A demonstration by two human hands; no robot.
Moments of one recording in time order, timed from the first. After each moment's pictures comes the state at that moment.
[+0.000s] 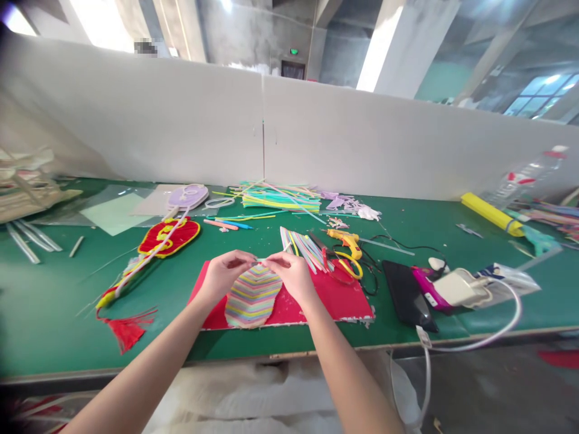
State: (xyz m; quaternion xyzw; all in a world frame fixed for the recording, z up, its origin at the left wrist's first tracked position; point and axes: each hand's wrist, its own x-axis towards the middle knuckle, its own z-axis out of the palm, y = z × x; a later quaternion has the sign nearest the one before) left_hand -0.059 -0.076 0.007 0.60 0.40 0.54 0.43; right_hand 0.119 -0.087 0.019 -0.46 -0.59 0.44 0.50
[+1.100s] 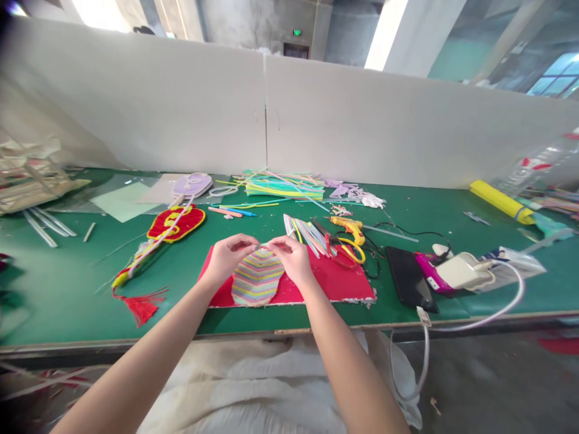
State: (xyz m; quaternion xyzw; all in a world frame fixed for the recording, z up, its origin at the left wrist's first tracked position) left_hand -0.062 -0.079 0.009 0.64 0.43 0.51 0.37; right_hand 0.113 -0.088 0.008 -0.43 -0.59 0.41 0.55
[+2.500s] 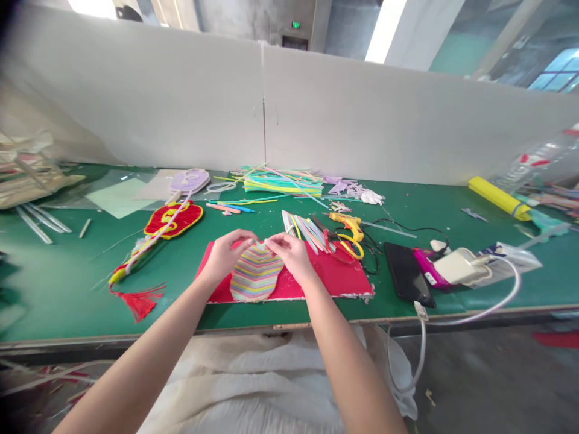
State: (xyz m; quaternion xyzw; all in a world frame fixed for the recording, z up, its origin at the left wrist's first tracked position) left_hand -0.065 -0.080 0.014 0.69 0.45 0.47 0.30; right_hand 0.114 -0.090 0.012 -0.42 -0.55 0.50 0.52
